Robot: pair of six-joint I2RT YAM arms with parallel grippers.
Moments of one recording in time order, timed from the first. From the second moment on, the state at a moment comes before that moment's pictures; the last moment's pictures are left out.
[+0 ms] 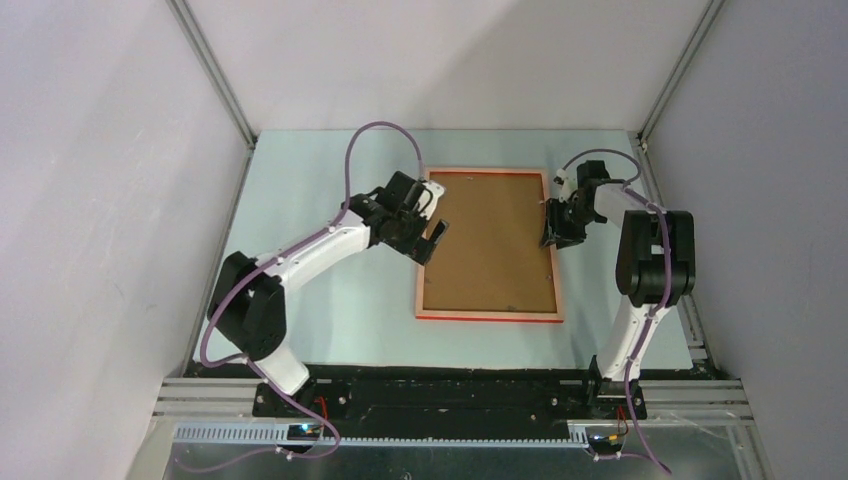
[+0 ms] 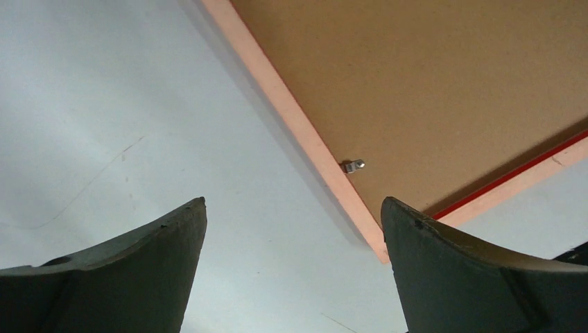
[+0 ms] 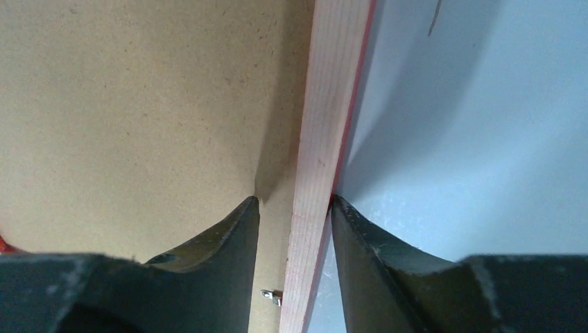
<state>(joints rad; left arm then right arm) -0.66 1.65 1.29 -0.65 -0.02 -0.03 -0.02 1.93 1.29 -0.63 -0.35 -0.01</state>
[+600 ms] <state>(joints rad) -0.43 1.55 1.29 -0.65 0.04 0.05 -0.01 2.15 1.67 -0.82 -0.28 -0.20</state>
